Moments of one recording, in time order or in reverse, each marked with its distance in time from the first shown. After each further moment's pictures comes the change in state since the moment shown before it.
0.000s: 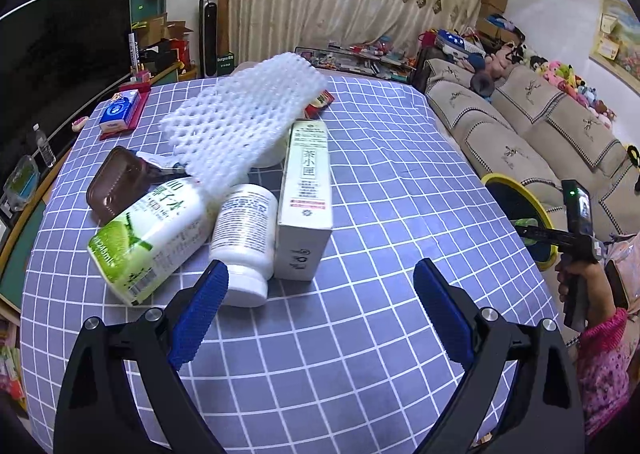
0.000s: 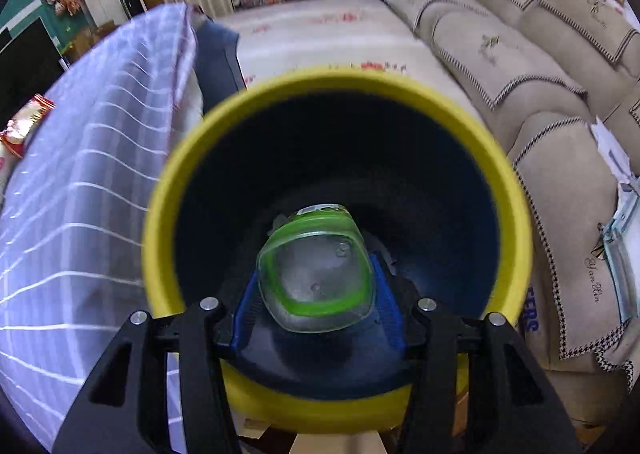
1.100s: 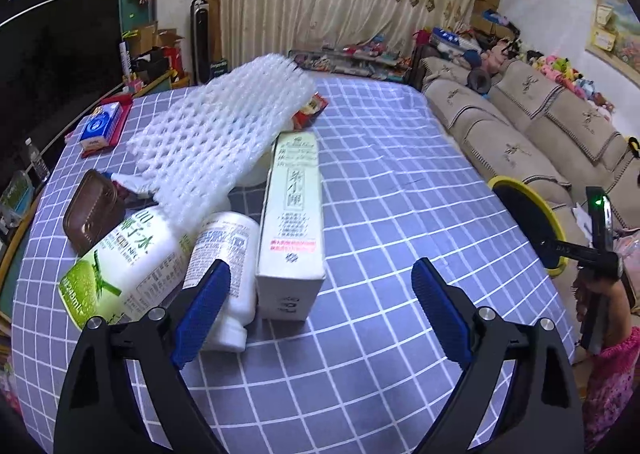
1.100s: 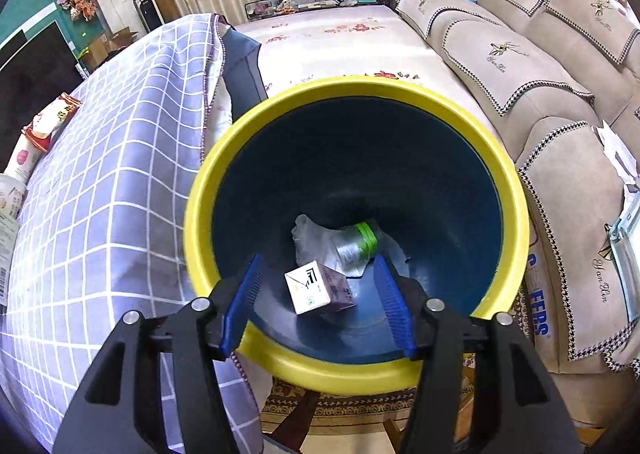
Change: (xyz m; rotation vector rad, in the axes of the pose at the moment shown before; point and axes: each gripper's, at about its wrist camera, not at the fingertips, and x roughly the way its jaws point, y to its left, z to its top) left arm 0.032 -0.002 0.018 0.039 -0.023 -0.013; right arm -0.031 0.009 -0.012 -0.009 -0.056 0.062
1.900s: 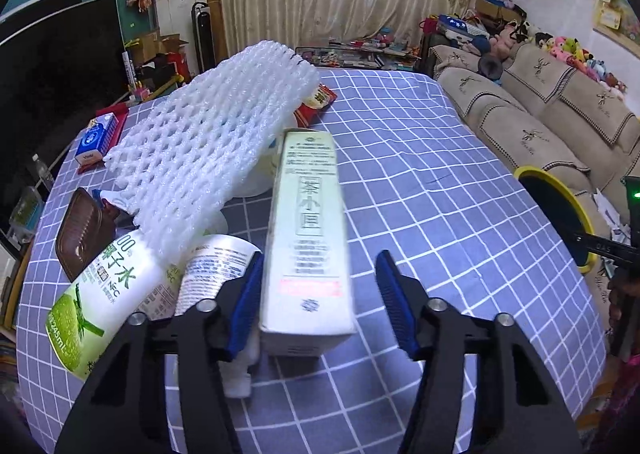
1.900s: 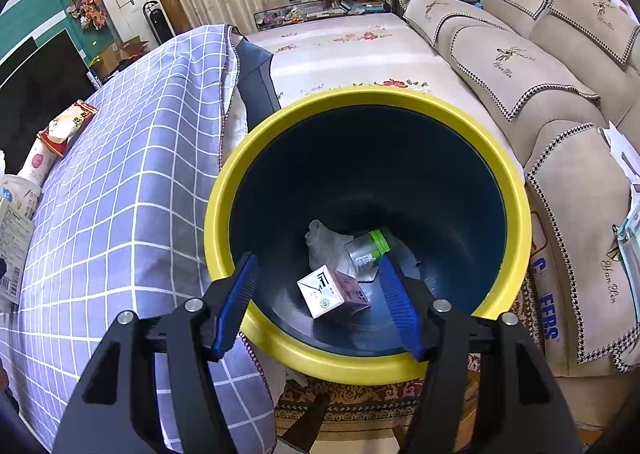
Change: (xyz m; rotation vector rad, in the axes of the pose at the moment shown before) left arm 0.041 -0.002 0.014 0.046 0.021 0.088; right arm -0.008 0.001 -0.005 0.002 -0.030 0.045
